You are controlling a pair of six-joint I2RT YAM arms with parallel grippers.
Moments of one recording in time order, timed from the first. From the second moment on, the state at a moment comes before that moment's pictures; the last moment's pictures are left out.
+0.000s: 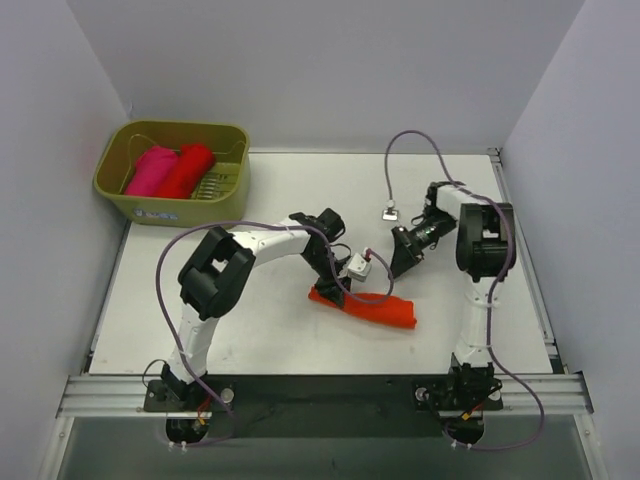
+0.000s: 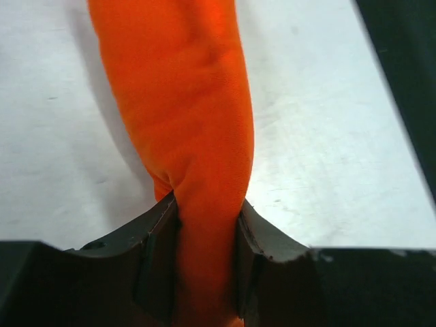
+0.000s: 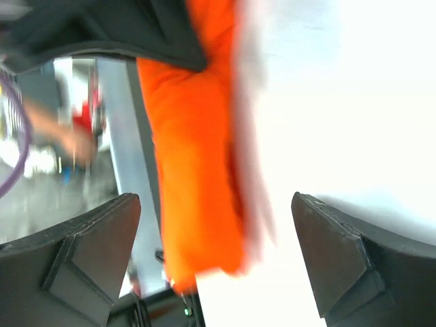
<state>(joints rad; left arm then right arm) -0.77 2.10 1.49 -0.75 0.86 1.06 0.07 2.29 1.58 -1.57 -0.94 -1.14</state>
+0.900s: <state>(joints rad) -0.74 2.41 1.75 -1.29 1.15 0.90 0.41 0.69 0.64 -0.64 -0.54 -0.90</state>
